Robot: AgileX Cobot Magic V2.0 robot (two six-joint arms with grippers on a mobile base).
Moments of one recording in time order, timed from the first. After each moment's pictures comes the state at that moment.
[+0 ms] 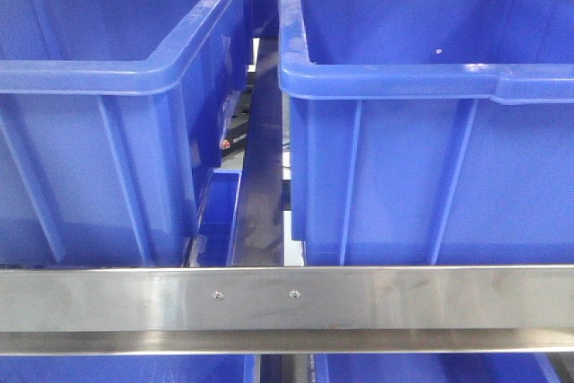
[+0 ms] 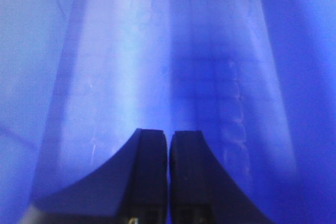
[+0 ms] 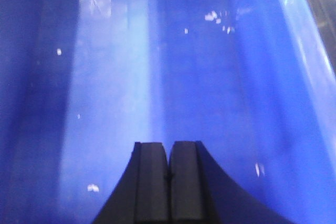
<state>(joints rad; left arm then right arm) -0.20 1.12 -0.85 0.12 0.35 -0.27 0.07 1.16 -0.87 0.06 0.33 0.19</state>
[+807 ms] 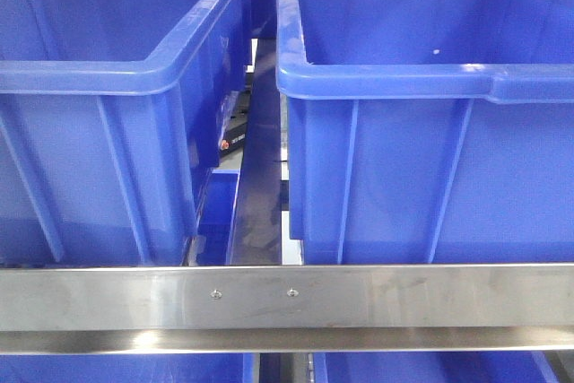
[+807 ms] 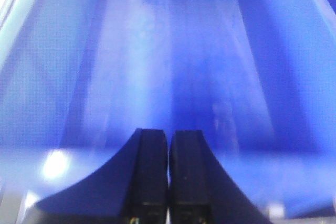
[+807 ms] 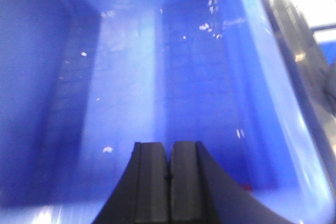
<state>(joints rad) -0.20 0.55 -0.49 0.12 0.40 -0.27 0.07 0.54 -0.51 0.06 0.37 0.19</state>
